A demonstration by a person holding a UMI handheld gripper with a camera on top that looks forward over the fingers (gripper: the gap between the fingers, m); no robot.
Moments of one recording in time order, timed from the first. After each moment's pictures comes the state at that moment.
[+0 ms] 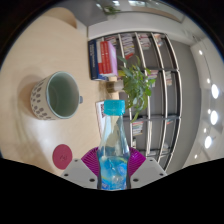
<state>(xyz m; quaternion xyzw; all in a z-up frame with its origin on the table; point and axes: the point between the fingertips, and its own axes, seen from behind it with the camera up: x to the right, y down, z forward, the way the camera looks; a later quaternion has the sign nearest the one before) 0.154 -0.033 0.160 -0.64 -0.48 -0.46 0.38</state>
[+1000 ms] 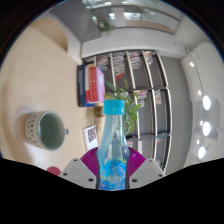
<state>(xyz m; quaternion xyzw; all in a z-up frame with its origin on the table) 0.070 -0.013 0.219 -0.57 -0.51 -0.44 0.47</state>
